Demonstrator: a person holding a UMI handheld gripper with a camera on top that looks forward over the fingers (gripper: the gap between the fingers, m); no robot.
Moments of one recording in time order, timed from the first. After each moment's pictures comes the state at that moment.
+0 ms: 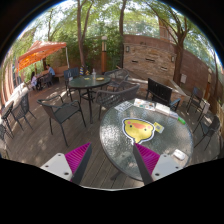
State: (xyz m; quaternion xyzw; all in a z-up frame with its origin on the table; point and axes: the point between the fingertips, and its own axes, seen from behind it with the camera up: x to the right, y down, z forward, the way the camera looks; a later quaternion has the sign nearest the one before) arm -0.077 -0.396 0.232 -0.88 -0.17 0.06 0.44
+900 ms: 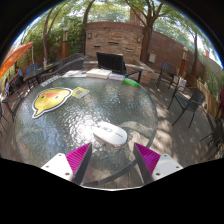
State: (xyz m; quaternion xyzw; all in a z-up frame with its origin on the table) arm 0.339 -0.275 0.006 -0.92 -0.04 -0.04 0.40
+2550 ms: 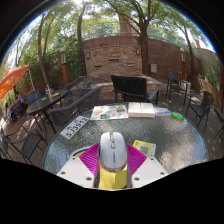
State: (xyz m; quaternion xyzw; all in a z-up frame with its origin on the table) arm 0.058 -0.047 0.087 -0.87 0.03 0.03 0.49
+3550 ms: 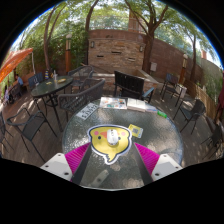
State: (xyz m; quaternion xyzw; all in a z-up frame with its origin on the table) arm 0.009 -0.225 0.186 -0.90 -0.02 -0.04 0.43
